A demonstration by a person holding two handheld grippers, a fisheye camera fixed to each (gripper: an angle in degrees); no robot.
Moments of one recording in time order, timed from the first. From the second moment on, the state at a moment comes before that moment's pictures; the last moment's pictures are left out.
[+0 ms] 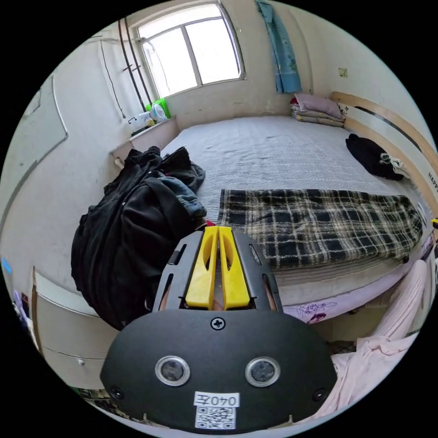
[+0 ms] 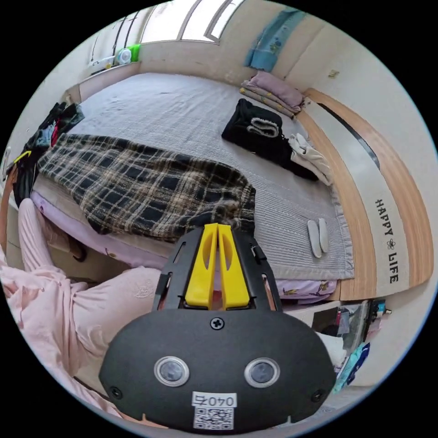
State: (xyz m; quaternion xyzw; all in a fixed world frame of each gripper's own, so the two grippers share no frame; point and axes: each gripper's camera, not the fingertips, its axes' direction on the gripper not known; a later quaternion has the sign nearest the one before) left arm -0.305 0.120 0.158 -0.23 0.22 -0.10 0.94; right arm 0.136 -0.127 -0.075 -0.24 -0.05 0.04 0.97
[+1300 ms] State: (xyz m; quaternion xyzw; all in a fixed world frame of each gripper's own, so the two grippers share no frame) left arm -0.255 0.118 0.288 -0.28 0.24 -0.14 0.92; right arm 0.087 -0.280 0.077 -0.19 -0.17 -0.03 0.97
